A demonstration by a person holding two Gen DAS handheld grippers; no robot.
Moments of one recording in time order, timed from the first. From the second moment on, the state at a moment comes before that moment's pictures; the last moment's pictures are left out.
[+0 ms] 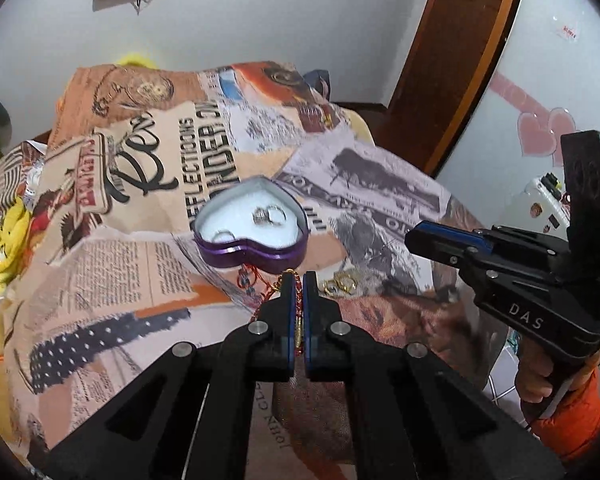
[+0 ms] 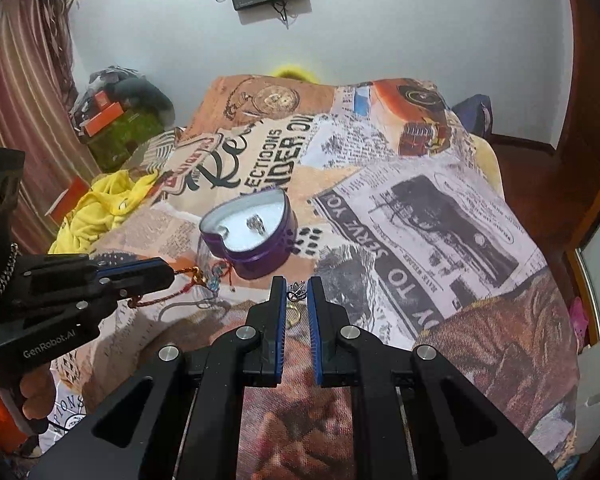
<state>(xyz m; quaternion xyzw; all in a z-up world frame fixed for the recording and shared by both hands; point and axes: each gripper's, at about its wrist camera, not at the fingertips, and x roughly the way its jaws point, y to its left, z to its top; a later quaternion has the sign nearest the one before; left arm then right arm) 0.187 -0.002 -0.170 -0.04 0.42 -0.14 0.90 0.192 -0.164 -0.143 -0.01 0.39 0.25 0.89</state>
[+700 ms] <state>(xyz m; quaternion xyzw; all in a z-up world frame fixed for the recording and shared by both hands) 0.220 0.026 -0.129 -0.05 0.36 -0.13 0.92 0.218 -0.123 -0.123 -0.02 0.36 0.28 0.89</state>
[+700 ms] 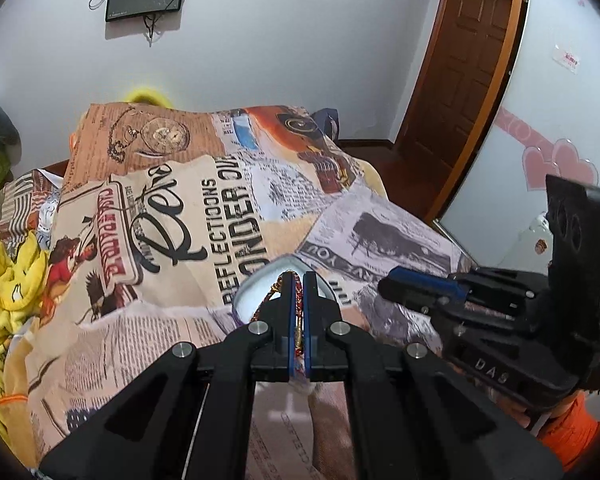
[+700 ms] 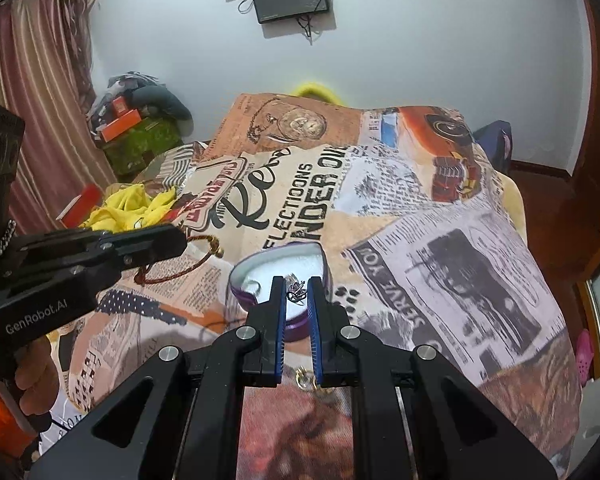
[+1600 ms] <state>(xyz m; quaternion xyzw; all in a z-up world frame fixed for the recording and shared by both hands) 0.291 0.021 -0.184 -0.05 0.42 -0.14 0.90 0.255 -0.088 -0.169 -0.03 0.41 0.31 0.85</state>
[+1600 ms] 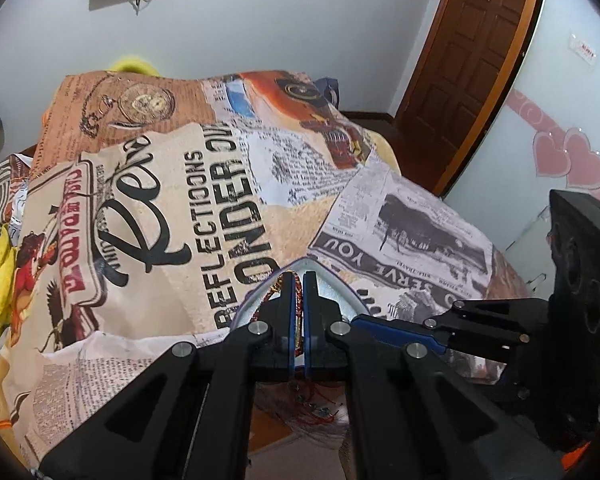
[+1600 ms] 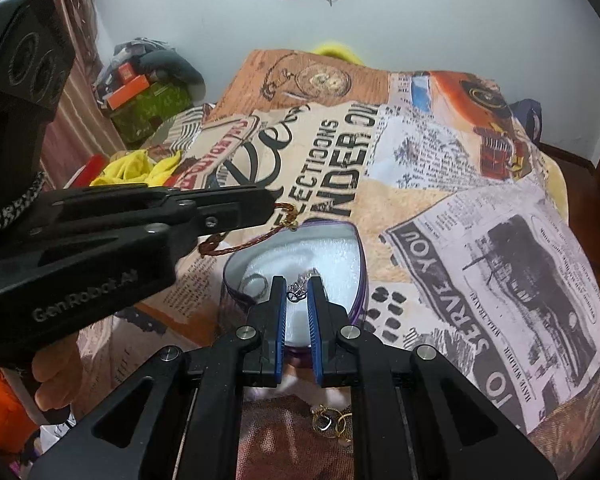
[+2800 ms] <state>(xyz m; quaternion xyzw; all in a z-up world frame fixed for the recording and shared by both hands) 0.234 0.040 -0.143 -0.03 0.38 -0.08 0.92 0.233 -0.105 -0.142 -0.04 0.39 0.28 0.87</state>
